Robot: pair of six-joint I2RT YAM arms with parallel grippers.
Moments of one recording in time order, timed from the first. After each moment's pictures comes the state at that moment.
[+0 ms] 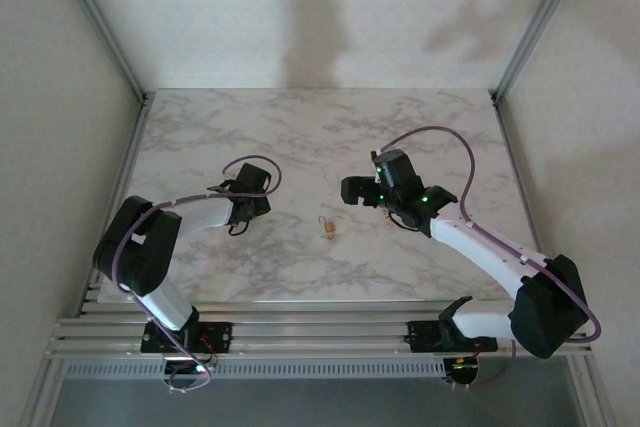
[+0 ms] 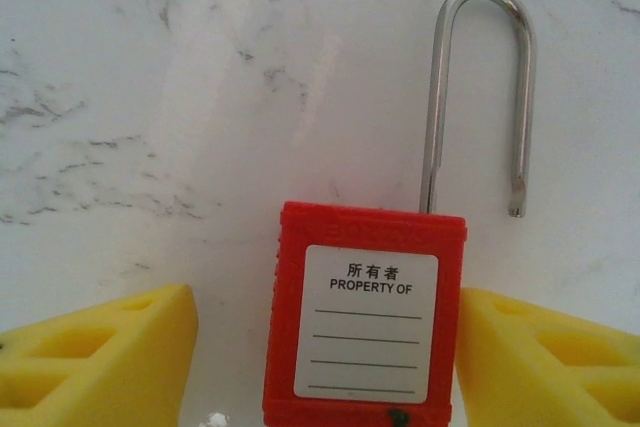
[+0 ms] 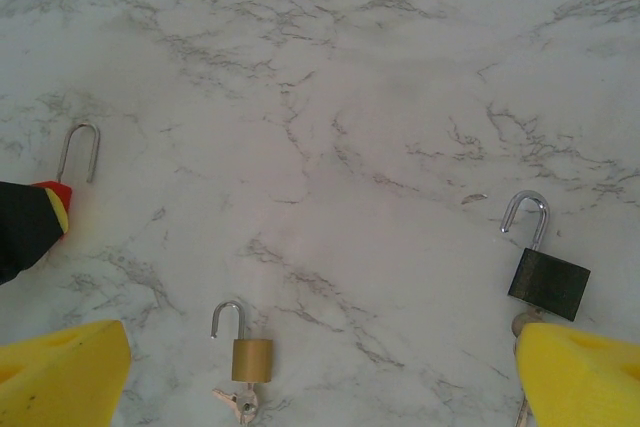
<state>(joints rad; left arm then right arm) -0.41 1.66 0.82 -0.26 -0.29 -0.74 0.64 1.27 0.92 -0.40 0.08 0.47</state>
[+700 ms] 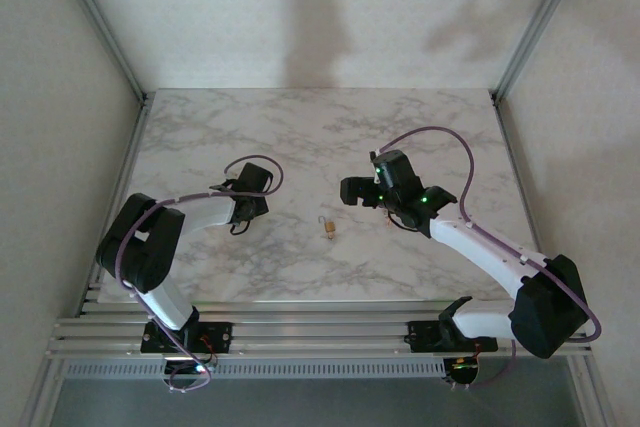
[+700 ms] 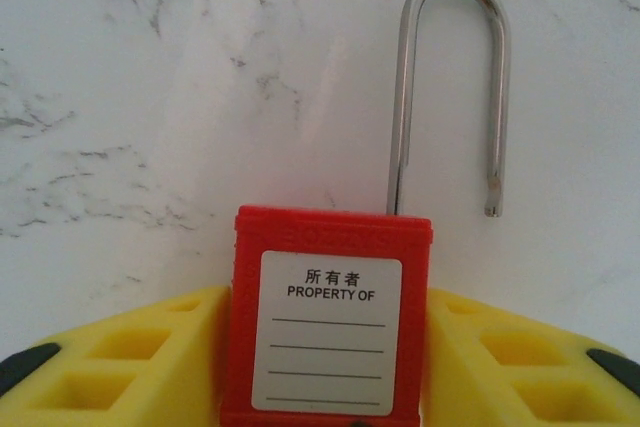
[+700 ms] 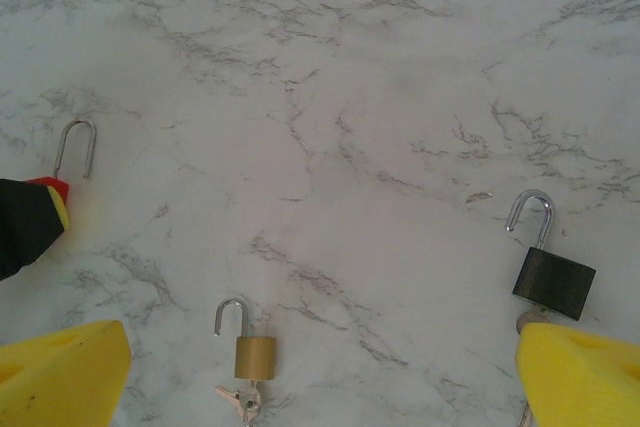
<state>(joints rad) -0.42 1.68 0.83 -0.26 -0.31 -0.73 0.65 1.27 0.92 -0.40 0.08 0.47</state>
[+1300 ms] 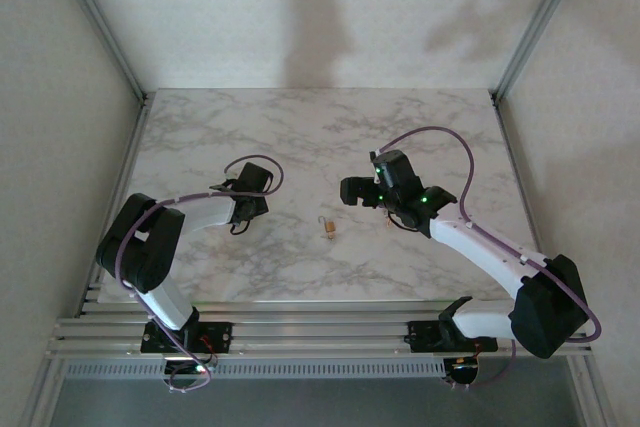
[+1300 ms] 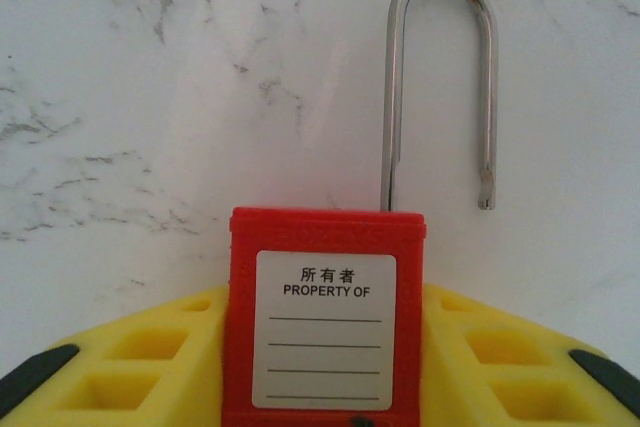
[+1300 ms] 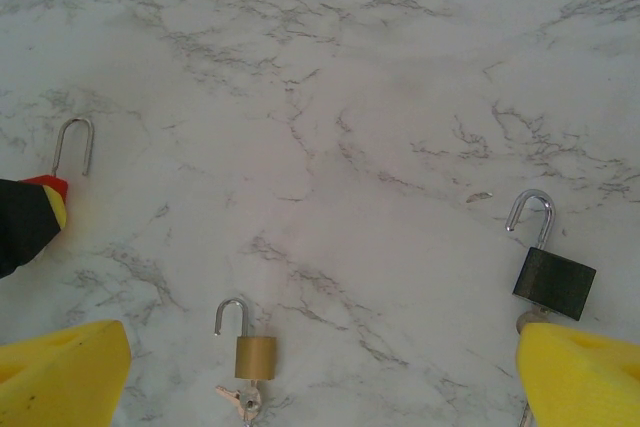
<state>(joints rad) -0.42 1.68 0.83 -0.26 -0.31 -0.72 0.65 1.27 0.92 -0.40 0.08 0.47</state>
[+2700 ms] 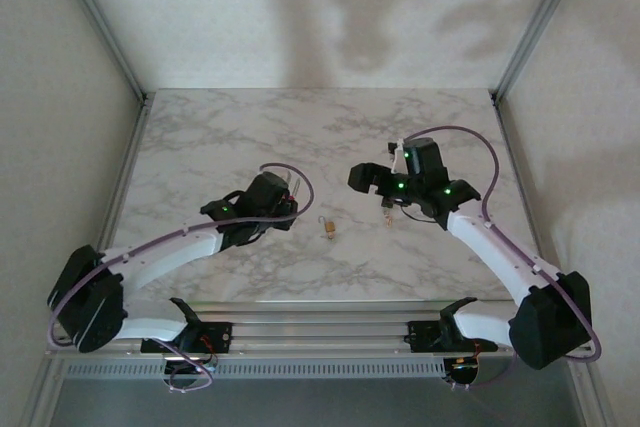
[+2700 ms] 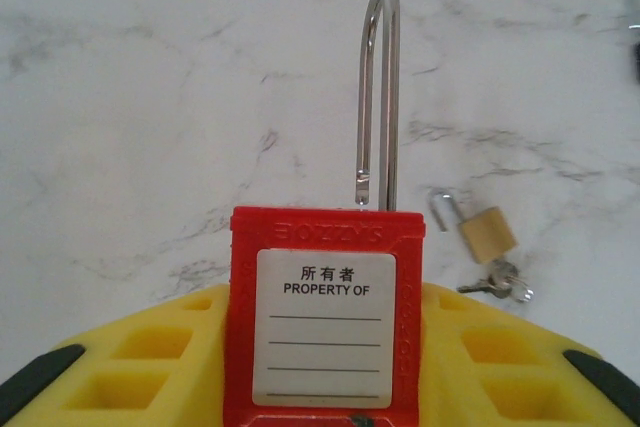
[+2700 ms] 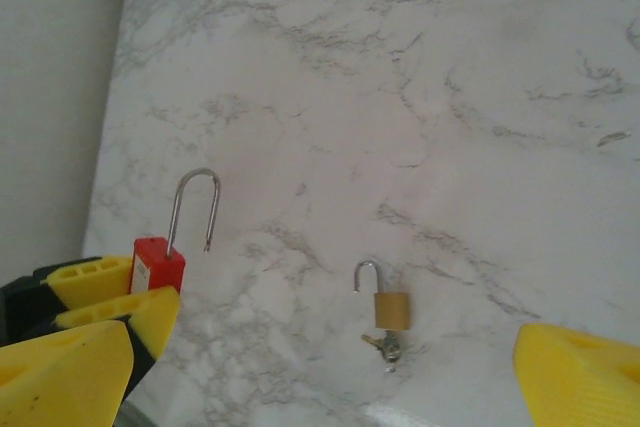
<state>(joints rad) -0.72 1.28 0.84 -0.38 -0.21 -0.44 0.45 1.22 0.94 -0.43 -0.37 0.64</state>
